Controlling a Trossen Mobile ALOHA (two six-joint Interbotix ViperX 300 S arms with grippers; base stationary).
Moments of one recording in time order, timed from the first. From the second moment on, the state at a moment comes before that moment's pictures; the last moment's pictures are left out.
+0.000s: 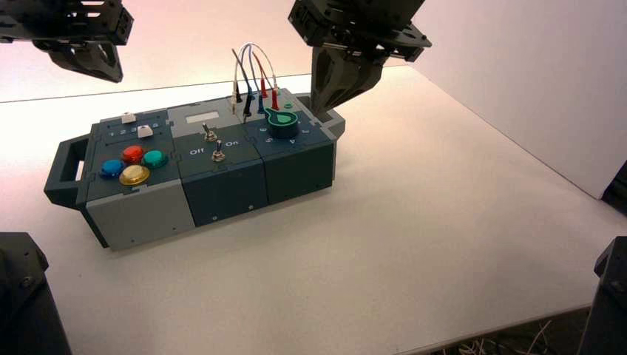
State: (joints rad) left arm -0.03 -0.38 1.05 -0.13 0.30 0.17; right arm 0.83 -0.15 0.78 0.35 0.48 -0.03
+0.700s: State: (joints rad) left arm 0.06 -0.10 0.91 -0.13 0.16 0.26; right arm 0.86 -0.06 0.80 0.42 0.47 -0.03
